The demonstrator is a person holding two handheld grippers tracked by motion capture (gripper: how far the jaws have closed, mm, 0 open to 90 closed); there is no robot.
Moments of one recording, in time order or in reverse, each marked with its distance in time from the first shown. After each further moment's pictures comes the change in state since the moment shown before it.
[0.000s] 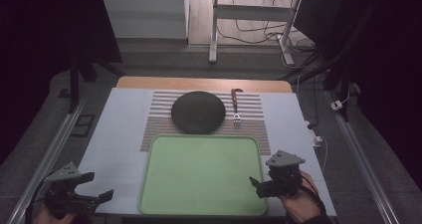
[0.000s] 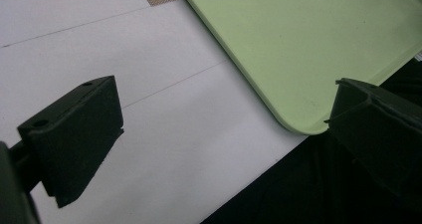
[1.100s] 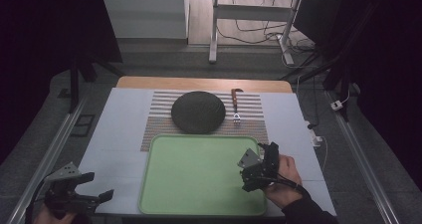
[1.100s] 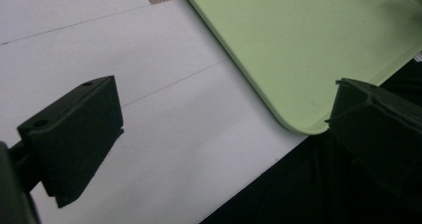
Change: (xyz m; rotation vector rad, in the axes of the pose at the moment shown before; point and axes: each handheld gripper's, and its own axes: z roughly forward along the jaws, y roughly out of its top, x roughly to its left) left arm 0.001 0.000 0.001 0.003 -0.002 -0.007; right arm 0.027 0.034 0.037 0.121 -0.204 -0.436
